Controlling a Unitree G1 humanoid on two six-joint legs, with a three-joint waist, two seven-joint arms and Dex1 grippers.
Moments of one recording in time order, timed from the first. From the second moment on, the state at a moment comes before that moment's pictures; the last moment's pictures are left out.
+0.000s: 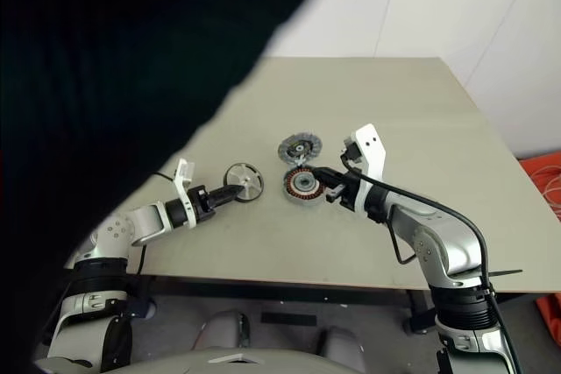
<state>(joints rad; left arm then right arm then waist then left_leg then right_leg) -0.35 0.25 0.30 0.17 -0.82 1.16 -0.53 -0.22 -0.48 -0.02 -0.36 0.55 0.82 0.57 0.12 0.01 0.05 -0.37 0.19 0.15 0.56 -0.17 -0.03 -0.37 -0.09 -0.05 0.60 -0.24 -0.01</state>
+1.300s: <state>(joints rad) -0.61 0.04 0.36 0.42 -1.02 1.44 -0.41 -0.19 -0.53 -0.07 -0.30 0.52 0.84 0.54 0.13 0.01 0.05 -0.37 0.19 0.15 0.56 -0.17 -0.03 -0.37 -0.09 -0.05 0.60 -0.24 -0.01</state>
